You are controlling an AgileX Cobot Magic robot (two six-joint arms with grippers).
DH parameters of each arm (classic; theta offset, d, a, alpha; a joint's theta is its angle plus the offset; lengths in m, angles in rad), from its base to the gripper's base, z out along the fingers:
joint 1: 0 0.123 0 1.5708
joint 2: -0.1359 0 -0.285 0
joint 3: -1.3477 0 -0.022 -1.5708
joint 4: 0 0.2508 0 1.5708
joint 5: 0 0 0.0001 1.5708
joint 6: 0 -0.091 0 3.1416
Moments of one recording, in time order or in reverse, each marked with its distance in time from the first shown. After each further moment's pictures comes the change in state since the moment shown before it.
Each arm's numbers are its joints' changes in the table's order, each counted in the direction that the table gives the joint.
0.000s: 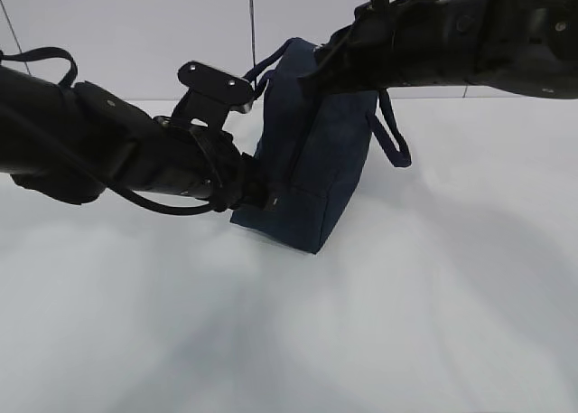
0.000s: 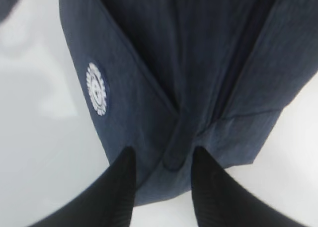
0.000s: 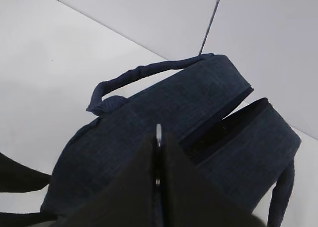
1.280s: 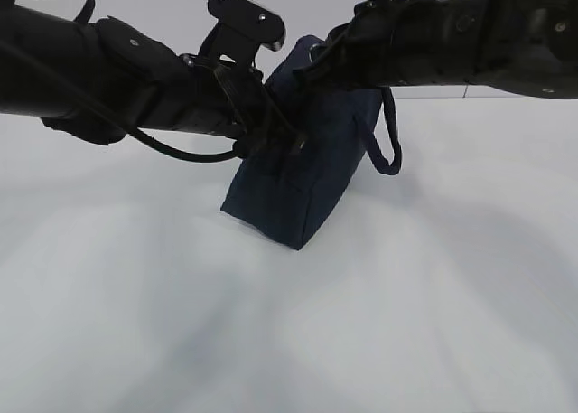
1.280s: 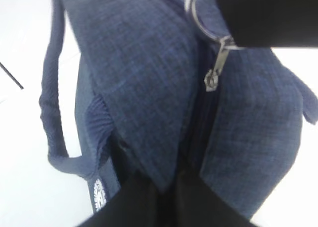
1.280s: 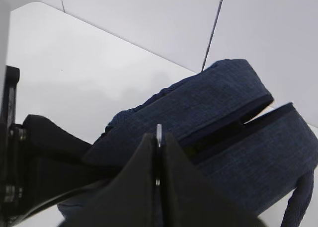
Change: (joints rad) left arm 0.000 -0.020 0.189 0.141 -0.023 0.000; right arm 0.000 0.000 0.000 -0.004 0.023 -0.077
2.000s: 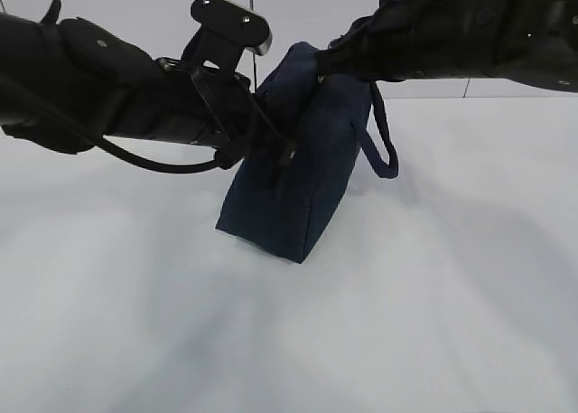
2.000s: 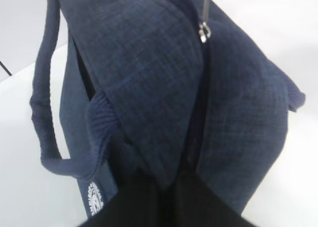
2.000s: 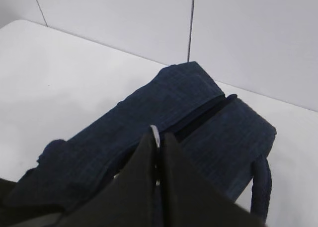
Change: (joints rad) left arm 0.000 0.073 -0.086 -0.034 -0.034 0.000; right arm -0.063 0.000 0.000 0.000 0.001 -0.083
